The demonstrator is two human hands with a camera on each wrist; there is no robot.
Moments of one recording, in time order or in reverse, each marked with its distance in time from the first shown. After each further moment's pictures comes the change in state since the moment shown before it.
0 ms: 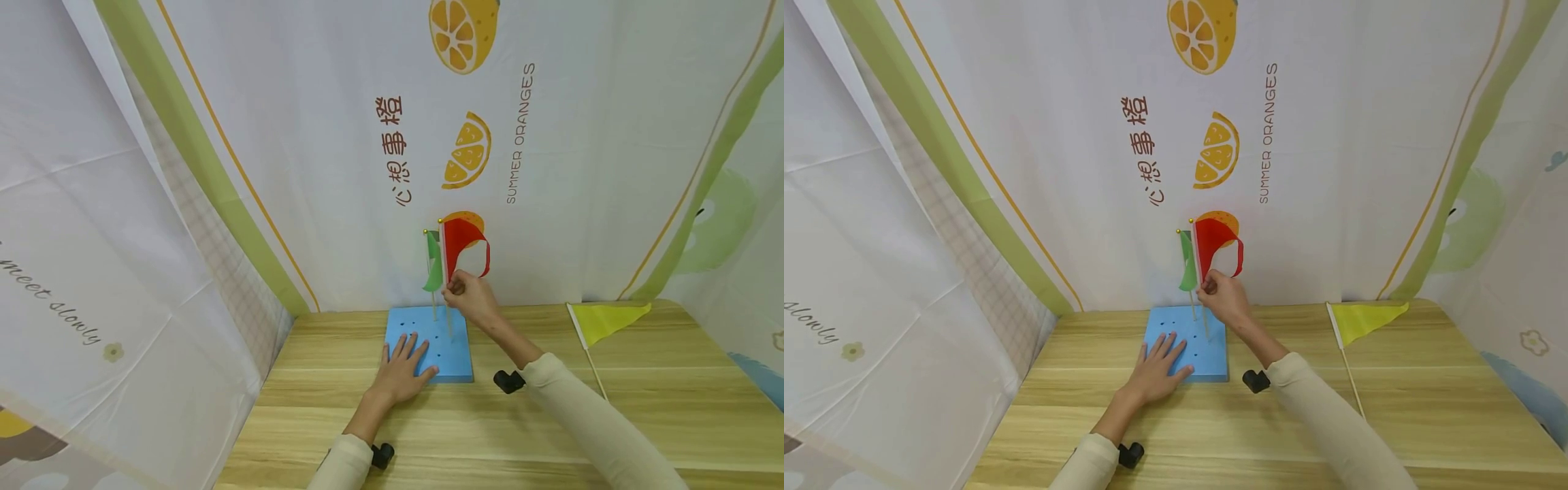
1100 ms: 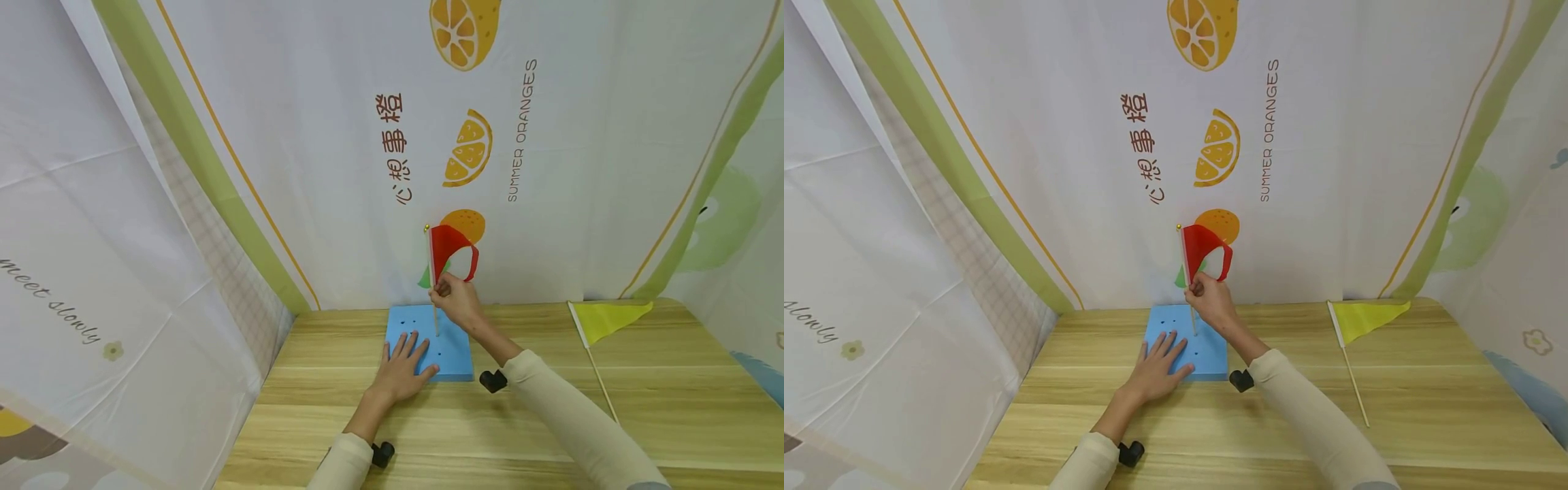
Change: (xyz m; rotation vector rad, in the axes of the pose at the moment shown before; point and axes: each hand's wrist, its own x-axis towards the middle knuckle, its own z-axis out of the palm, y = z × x) left_hand 0.002 0.000 0.001 0.013 -0.008 -0.004; right_hand 0.008 0.004 0.034 0.000 0.022 -0.009
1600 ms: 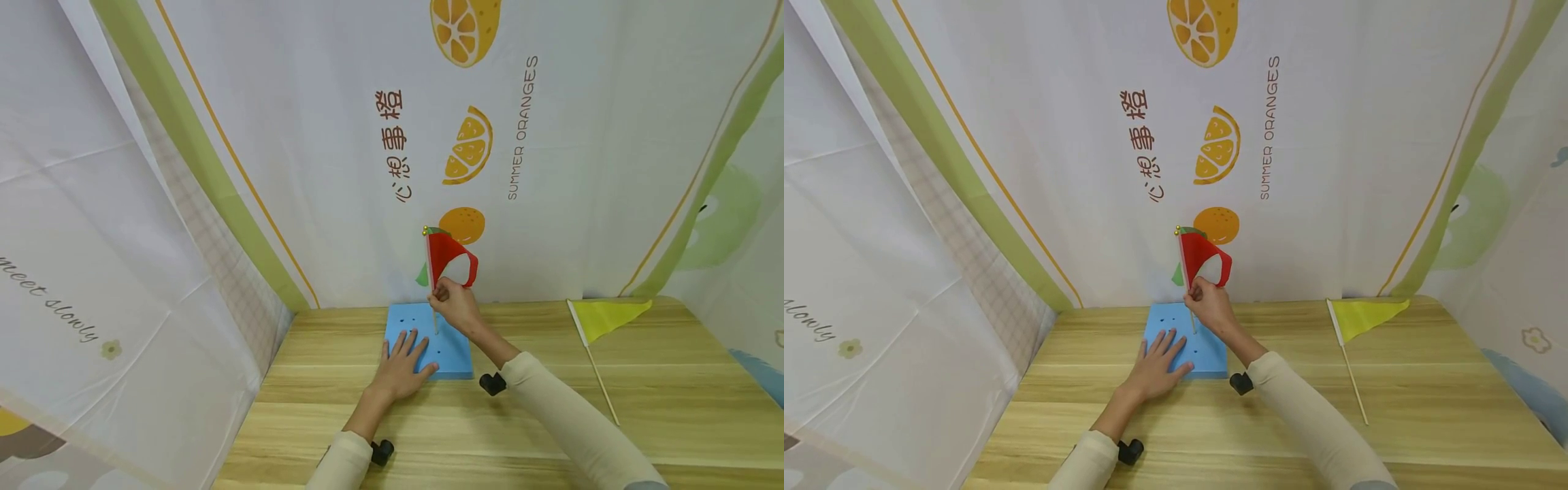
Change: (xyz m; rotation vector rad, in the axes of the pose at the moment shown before) left_hand -0.001 0.000 0.000 -0.010 -0.004 -0.008; right_hand -0.006 0.010 0.011 -0.017 -0.021 0.018
